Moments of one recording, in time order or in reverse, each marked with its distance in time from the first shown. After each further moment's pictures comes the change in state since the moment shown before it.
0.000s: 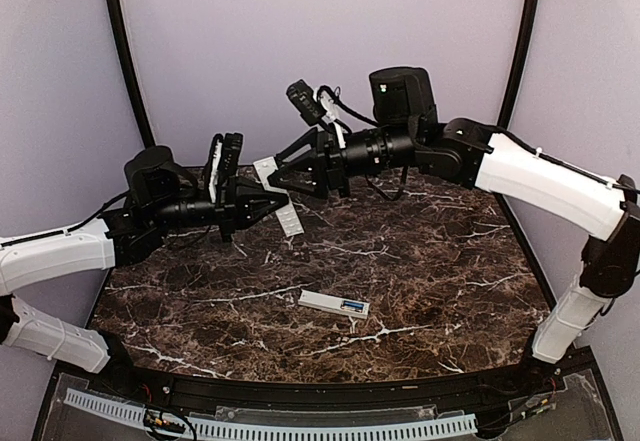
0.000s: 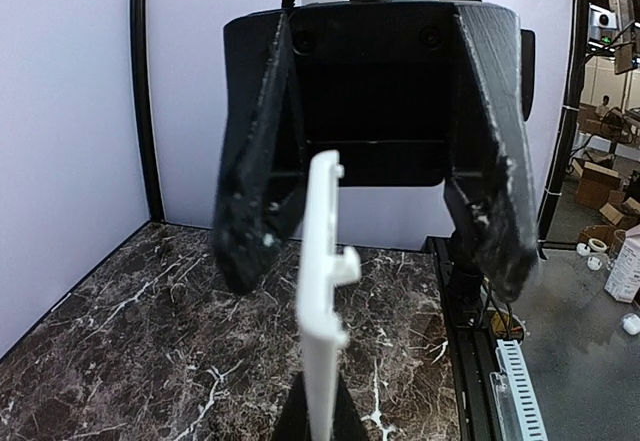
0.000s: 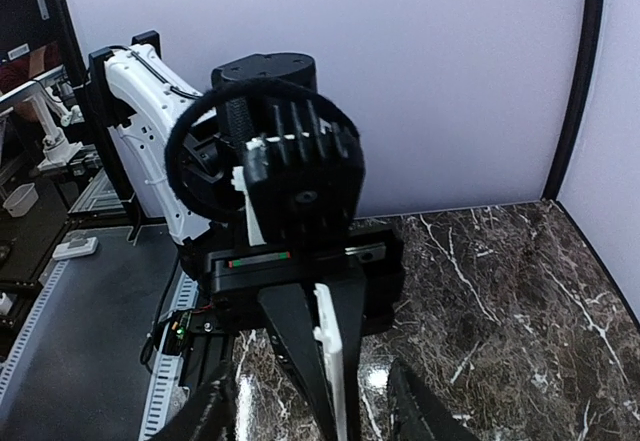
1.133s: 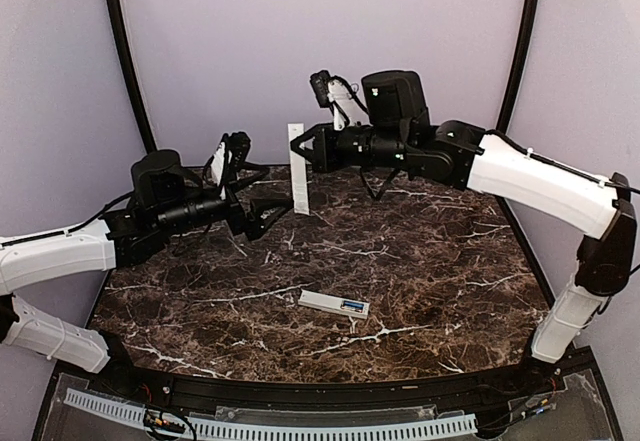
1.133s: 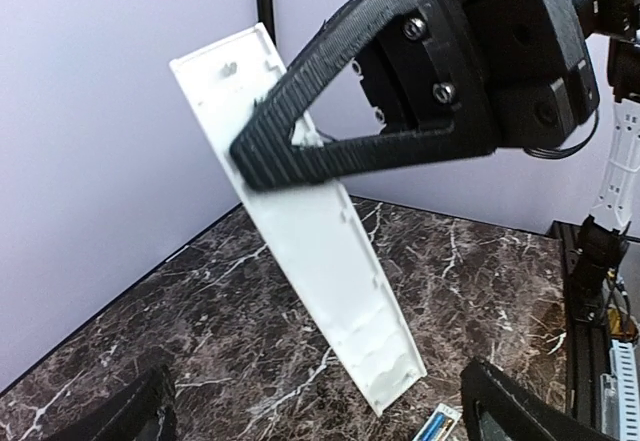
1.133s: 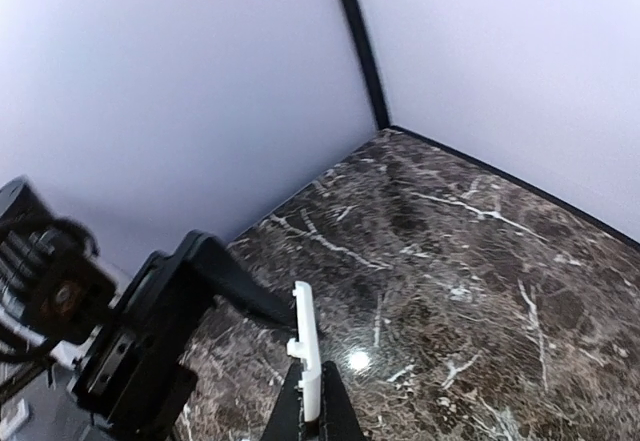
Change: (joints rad) left arm -0.015 0.004 0.000 -0.076 -0.327 0.097; right arm 0.017 0.038 0.012 0.017 0.493 0.343
